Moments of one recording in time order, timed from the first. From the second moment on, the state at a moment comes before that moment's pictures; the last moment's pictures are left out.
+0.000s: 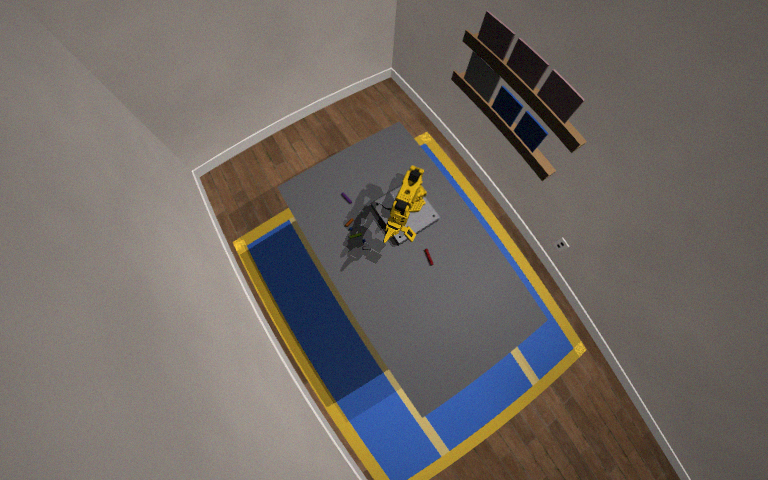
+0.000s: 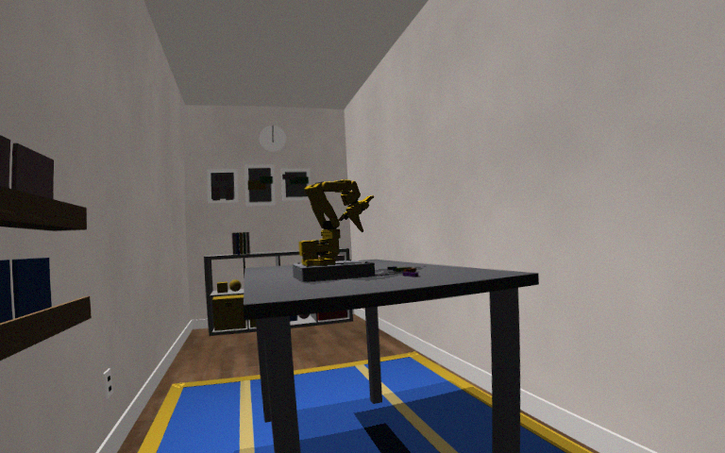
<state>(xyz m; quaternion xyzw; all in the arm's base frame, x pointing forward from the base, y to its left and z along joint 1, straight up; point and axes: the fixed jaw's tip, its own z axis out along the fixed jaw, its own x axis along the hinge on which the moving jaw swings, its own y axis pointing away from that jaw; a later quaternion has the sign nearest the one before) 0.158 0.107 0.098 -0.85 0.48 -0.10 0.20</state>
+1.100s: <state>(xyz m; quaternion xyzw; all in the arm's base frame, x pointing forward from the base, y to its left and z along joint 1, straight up) 0.097 0.123 0.102 -0.92 0.33 -0.07 0.20</state>
